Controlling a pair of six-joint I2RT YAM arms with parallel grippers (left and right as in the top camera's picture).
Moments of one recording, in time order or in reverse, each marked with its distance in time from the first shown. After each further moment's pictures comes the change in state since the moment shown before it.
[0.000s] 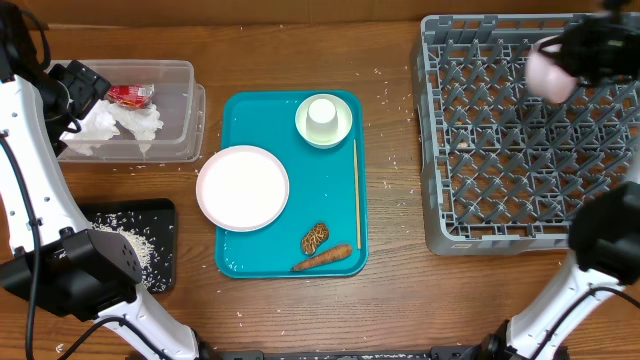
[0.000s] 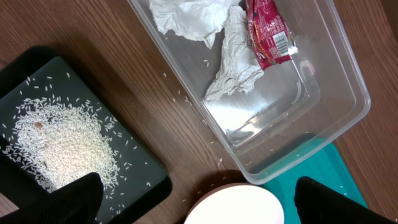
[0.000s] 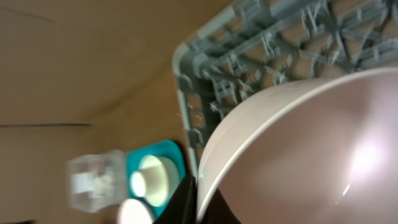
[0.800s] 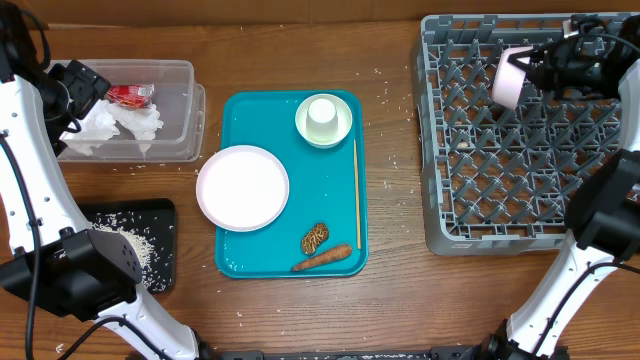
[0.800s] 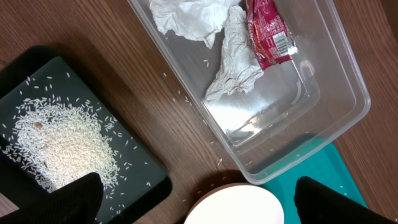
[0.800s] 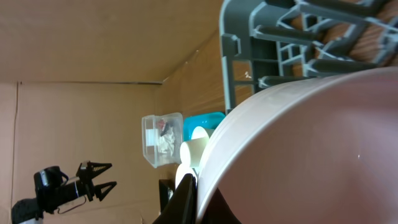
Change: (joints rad) left arm 0.000 0.000 0.000 0.000 0.000 0.000; right arm 0.015 0.183 -0.076 0.033 -0.370 -0.100
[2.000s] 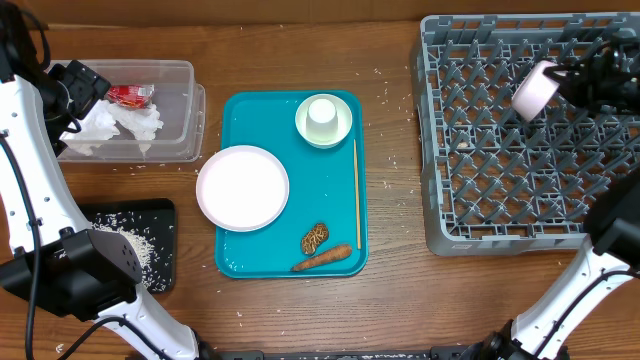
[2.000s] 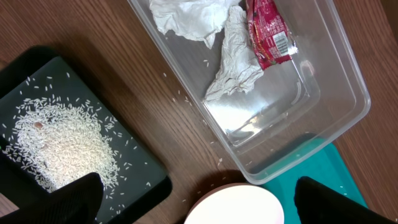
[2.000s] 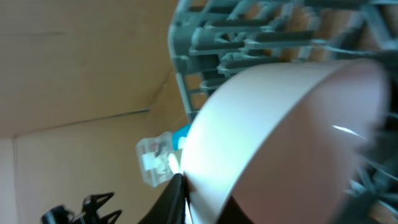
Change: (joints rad) left arm 0.000 0.000 0.000 0.000 0.000 0.000; right arm -0.136 0.000 0.018 -0.130 0.105 0.038
